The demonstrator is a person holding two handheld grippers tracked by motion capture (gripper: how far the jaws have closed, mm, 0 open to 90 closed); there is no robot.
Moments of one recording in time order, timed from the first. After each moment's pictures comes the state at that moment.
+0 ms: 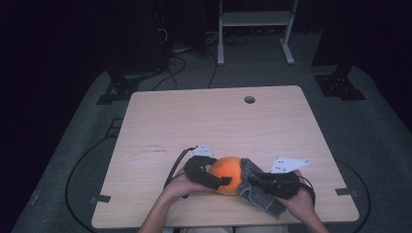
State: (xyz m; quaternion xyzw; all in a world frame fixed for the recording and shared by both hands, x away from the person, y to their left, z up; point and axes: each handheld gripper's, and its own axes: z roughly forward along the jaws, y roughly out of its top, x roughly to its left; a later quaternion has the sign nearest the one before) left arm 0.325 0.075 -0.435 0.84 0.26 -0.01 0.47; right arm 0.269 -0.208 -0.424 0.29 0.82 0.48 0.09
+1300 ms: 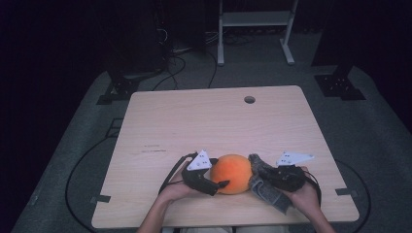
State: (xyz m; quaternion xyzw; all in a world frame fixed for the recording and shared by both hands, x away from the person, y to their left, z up) left arm 0.311 0.081 -0.441 0.85 0.17 0.09 0.49; right arm 0.290 -0.231 -0.443 0.35 0.83 0.43 0.11
